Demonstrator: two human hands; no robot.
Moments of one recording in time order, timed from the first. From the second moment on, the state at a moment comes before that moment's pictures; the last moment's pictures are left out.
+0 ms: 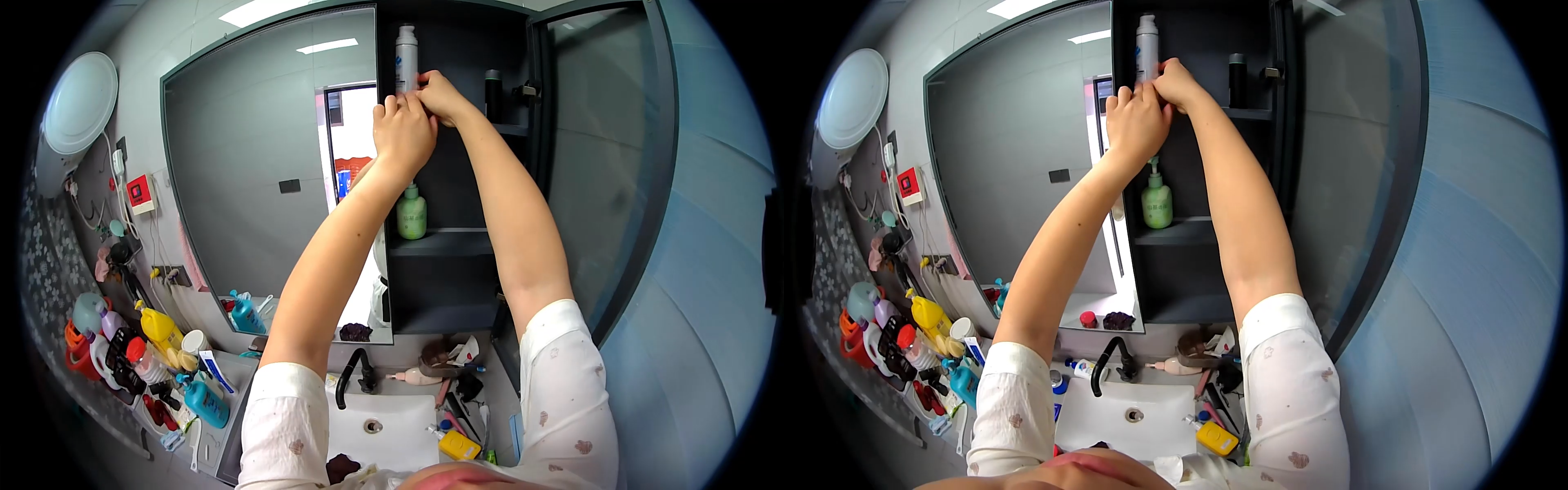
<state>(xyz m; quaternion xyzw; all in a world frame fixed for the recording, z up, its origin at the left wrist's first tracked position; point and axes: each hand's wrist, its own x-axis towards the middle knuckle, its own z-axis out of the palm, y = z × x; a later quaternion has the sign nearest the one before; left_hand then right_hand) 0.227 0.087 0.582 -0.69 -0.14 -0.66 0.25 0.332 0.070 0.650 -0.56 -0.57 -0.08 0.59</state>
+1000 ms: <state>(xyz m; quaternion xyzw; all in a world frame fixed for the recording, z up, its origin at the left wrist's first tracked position) 0.228 0.093 0.588 -0.80 -0.18 -0.45 0.34 0.328 0.074 0.648 -0.61 -0.56 -0.27 0.49</state>
